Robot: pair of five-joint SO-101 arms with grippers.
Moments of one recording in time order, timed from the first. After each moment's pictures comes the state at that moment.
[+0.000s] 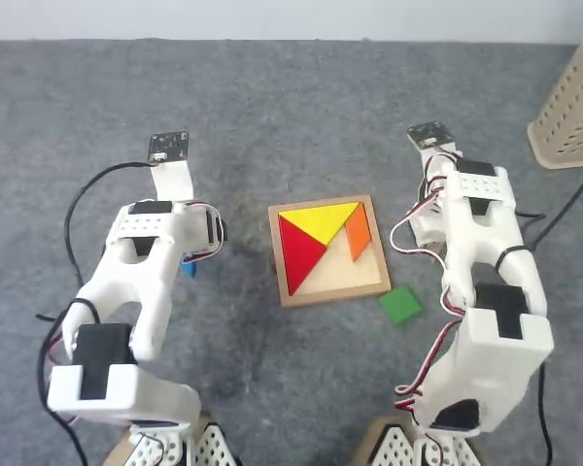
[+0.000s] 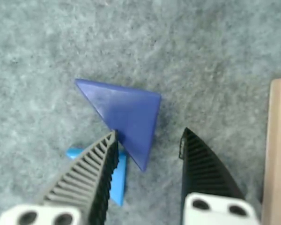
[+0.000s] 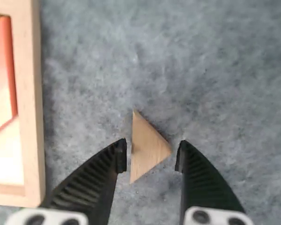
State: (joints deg) left arm -7.9 2.1 39.7 45.7 10.0; right arm 1.7 17.8 11.3 62.5 21.5
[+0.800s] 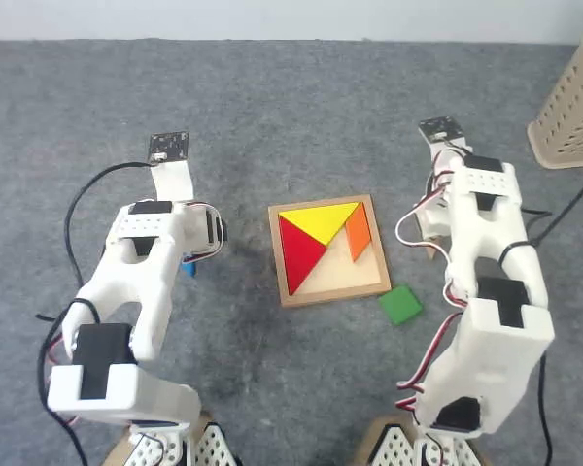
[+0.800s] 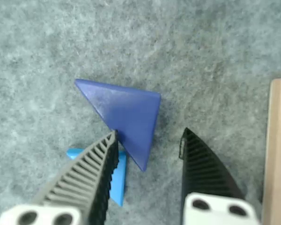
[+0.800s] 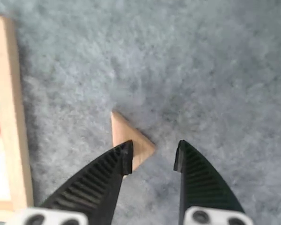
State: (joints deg) left arm -7.9 2.1 39.7 45.7 10.0; right arm 2.6 22.3 6.9 62.2 21.1
